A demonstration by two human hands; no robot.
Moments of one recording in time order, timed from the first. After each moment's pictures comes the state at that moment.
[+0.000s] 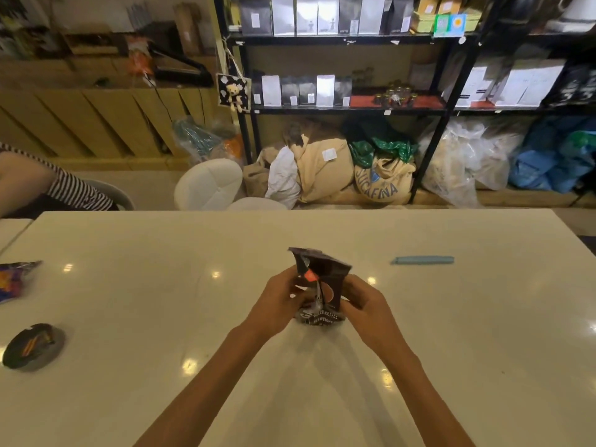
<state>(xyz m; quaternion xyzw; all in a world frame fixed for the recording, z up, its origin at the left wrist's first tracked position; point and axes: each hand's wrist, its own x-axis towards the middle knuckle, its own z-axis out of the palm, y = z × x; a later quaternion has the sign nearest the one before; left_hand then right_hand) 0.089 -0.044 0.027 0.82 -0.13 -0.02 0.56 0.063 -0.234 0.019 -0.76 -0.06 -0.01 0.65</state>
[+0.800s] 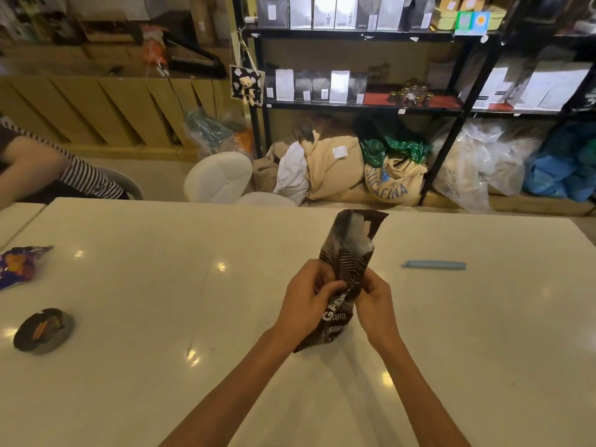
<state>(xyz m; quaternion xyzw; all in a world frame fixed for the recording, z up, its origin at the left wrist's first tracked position) 0.089 -0.081 0.016 0.82 -0.07 0.05 0.57 0.081 -0.213 0.021 -0.74 0.05 -0.04 0.67</state>
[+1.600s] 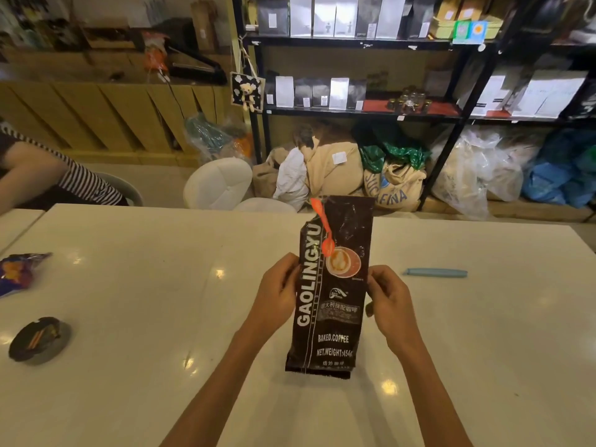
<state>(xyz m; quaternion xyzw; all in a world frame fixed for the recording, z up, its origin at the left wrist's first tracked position) 0.099 -0.040 0.039 0.80 -0.10 0.08 0.59 0.091 -0.237 0.026 -0.76 0.04 -0.05 0.64</state>
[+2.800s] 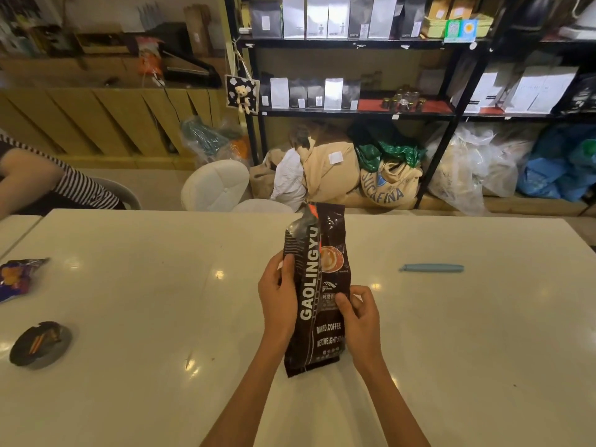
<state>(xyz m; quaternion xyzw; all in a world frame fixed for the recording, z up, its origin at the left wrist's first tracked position) 0.099 -0.062 0.015 0.69 0.10 0.16 0.70 0.068 -0.200 -0.035 -0.64 0.09 -0.05 0.76</state>
